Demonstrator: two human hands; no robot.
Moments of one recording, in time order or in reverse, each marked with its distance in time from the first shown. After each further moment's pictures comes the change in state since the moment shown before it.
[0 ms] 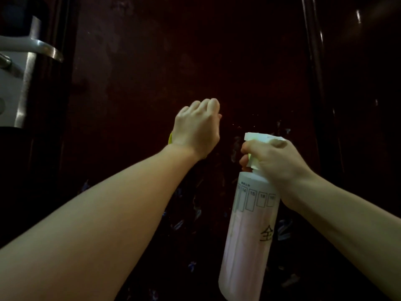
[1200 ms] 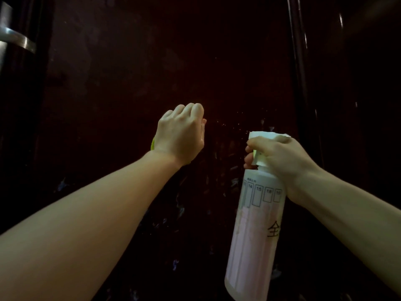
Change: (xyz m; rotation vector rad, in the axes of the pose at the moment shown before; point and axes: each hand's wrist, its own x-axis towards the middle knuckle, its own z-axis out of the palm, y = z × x) left_hand -0.012 0.005 -0.001 0.016 -0.017 0.010; right_hand 0.005 0.003 -0.035 0.042 0.010 0.095
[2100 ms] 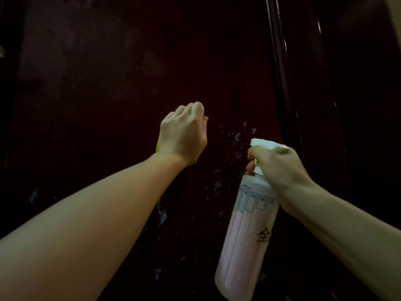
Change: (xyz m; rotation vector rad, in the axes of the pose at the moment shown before) left_hand 0.018 0.034 0.020 -0.110 0.036 -0.069; right_hand 0.001 0.020 -0.024 -0.043 0.149 -0.011
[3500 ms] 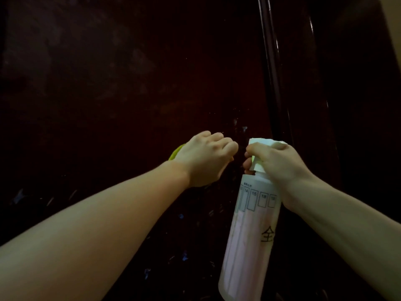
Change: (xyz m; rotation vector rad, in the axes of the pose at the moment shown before) left_hand -0.018 0.036 0.017 0.051 -0.242 0.652; right_hand 0.005 0.000 -0.017 0.062 -0.030 0.054
